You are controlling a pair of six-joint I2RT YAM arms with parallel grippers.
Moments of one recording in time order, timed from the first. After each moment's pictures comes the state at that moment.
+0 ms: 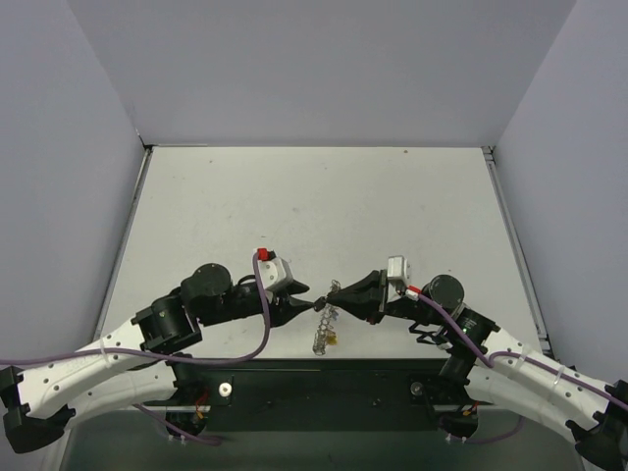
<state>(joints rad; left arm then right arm) -1.08 0.74 0.77 -0.21 0.14 -0.05 0.90 0.68 0.43 0.36 -0.48 0.03</state>
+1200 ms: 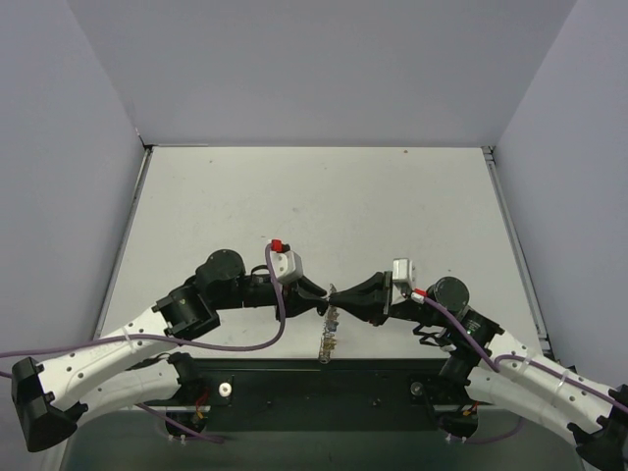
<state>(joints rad) -0.97 0.87 0.75 -0.01 0.45 -0.07 0.90 0.64 0.43 0.35 -0.49 0.03</state>
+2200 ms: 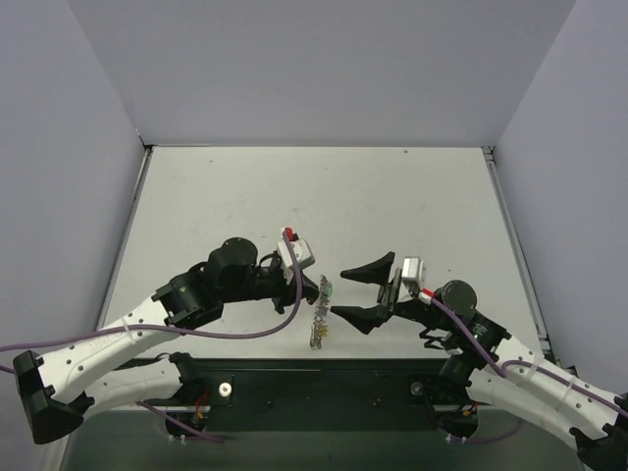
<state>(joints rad) -0.97 0.94 0.90 -0.29 0.30 -0.04 0.90 0.59 0.43 0.31 -0.38 0.03</state>
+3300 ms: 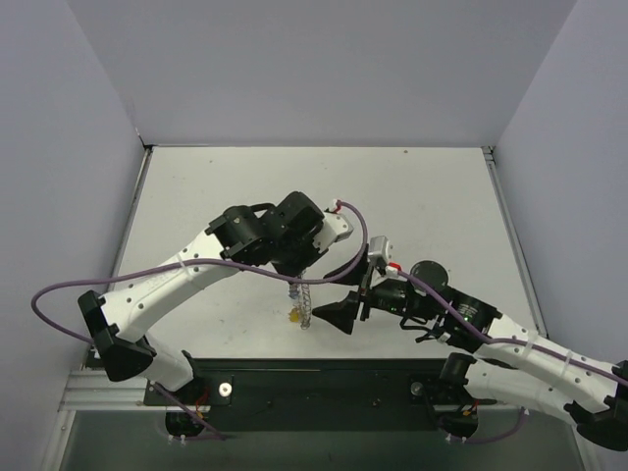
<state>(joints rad) -0.99 1.46 1.64 -1.16 -0.06 0.05 0.99 0.78 0.67 0.02 -0.27 0.15</state>
